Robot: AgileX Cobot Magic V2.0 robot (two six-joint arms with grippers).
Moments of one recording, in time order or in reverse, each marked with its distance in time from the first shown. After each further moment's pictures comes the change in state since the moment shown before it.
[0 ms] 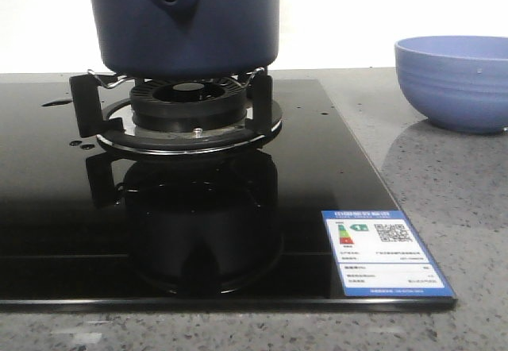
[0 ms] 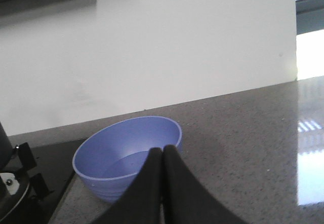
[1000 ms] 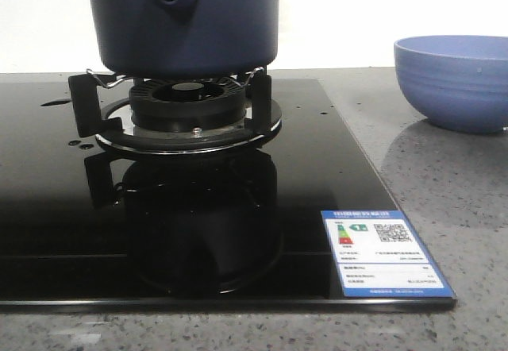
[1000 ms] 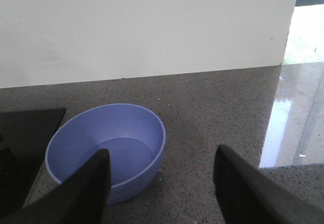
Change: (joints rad) left arm -0.319 0.889 -0.623 0.272 -0.169 0.010; right arm 0.000 0.389 -0.320 -0.033 0.181 -0.088
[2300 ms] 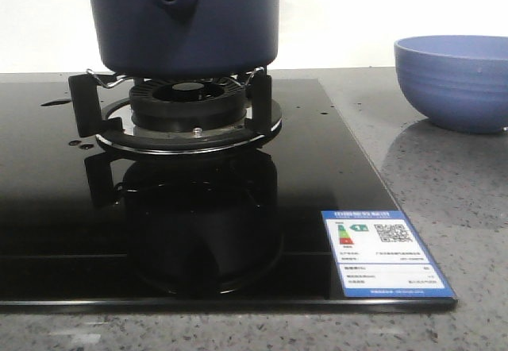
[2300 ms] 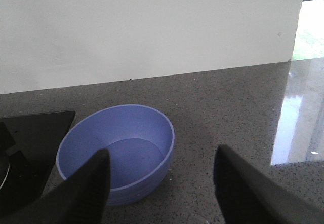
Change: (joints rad) left arm -0.147 0.004 -0.457 -0.445 0.742 0.423; right arm 0.000 0.000 0.000 0.042 -0.004 0.000
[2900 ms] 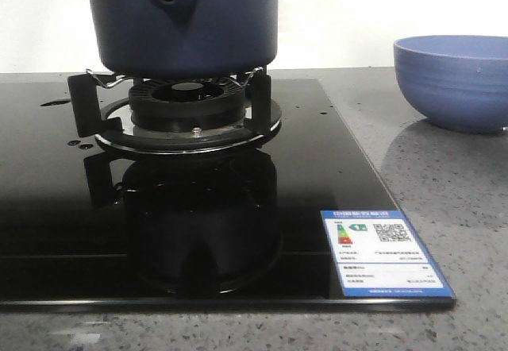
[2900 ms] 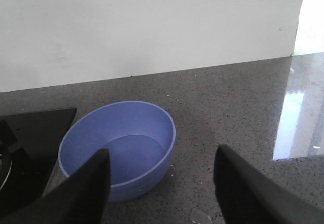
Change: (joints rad) left arm 0.405 0.203 -0.079 -1.162 0.452 0.815; right arm 0.000 0.000 0.000 0.014 0.010 0.000
